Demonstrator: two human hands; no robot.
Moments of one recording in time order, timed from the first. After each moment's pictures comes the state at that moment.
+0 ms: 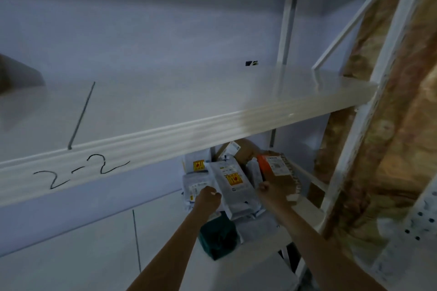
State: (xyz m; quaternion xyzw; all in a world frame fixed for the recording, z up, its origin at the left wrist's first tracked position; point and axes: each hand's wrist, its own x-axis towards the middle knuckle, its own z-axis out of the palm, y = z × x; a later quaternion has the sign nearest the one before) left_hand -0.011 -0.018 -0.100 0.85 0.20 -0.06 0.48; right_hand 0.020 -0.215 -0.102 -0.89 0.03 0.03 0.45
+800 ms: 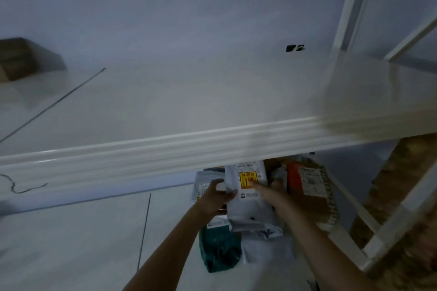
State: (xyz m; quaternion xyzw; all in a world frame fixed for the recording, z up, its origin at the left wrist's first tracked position) left_hand 0.040 -0.030 -0.112 0.65 0.21 -0.04 0.72; right_hand 0.138 -0.195 -0.113 -0.78 0.01 0.22 0.58
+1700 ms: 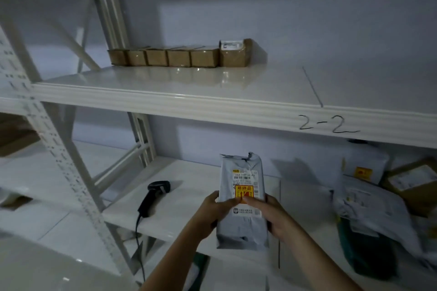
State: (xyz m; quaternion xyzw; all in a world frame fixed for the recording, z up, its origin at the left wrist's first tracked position) left_hand -0.349 0.200 -0.102 0.56 0.33 0.17 0.74; right_hand -0.196 0.091 -0.116 -0.57 -0.23 0.49 0.62
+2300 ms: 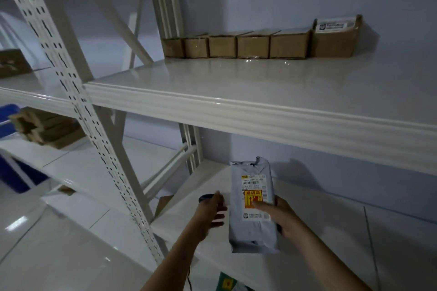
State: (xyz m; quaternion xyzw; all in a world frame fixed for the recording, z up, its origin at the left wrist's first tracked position) left_hand -0.440 0.424 -0.153 0.51 0.51 0.20 0.66; right_hand -0.250 0.316 -0.161 -0.59 -0.26 0.52 0.56
